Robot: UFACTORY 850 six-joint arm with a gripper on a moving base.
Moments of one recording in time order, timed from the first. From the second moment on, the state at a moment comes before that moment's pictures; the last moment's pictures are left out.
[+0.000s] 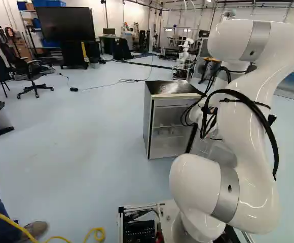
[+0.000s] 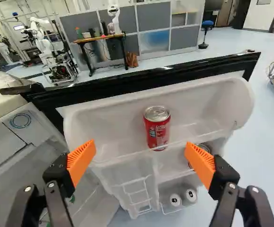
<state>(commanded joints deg) -33.2 -35.6 -41.8 19.9 66.2 4.6</state>
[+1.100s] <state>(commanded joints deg) -42.1 -35.0 -41.0 9.4 67.1 4.6</state>
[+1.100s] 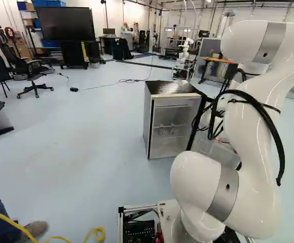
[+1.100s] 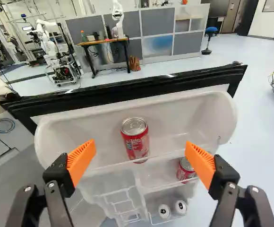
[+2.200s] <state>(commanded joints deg) -44.7 -37.2 -44.3 -3.5 67.1 4.6</state>
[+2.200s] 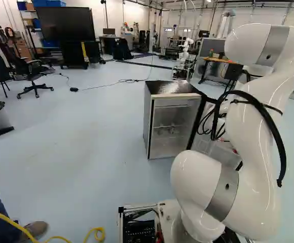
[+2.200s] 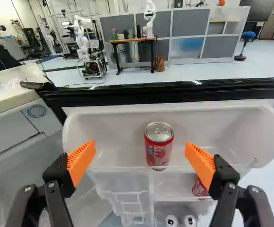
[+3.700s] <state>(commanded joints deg) -45.1 -40.7 -47.6 -3.5 67.1 4.6</state>
